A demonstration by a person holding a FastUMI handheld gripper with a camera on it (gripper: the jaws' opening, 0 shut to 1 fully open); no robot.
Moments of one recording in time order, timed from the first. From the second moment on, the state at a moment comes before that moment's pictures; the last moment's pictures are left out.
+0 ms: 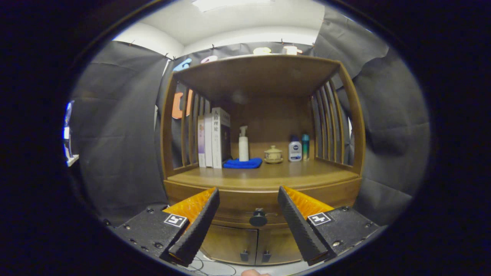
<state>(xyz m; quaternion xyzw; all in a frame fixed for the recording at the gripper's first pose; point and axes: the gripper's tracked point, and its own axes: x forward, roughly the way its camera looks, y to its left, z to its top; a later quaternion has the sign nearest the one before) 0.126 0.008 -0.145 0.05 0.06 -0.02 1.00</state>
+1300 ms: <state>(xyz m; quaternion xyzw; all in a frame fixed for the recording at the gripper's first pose) 0.192 -0.007 -0.261 0.08 0.21 -0.09 0.97</state>
